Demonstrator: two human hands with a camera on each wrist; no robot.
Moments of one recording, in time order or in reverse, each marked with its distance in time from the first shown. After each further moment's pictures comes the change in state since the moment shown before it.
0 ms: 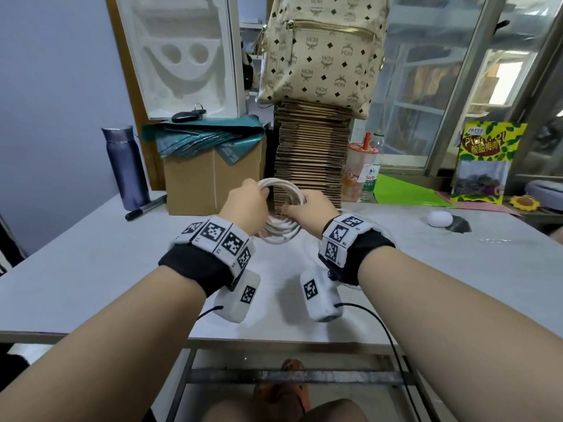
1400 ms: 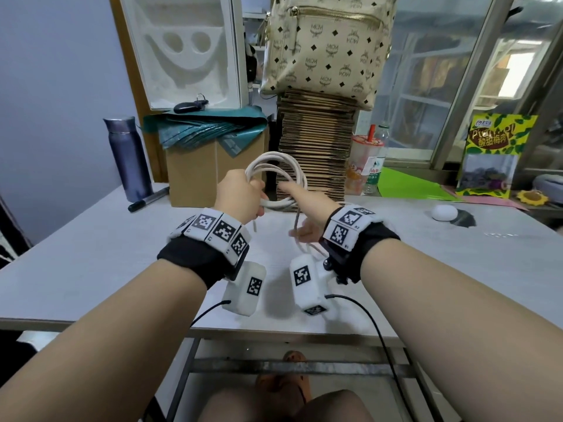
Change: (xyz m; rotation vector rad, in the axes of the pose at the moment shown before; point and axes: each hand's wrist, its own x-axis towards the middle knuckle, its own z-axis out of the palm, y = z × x) left_hand 0.014 -0.013 0.004 -0.430 0.130 -0.057; right_hand -0.004 -0.007 0.004 0.446 -0.094 0.516
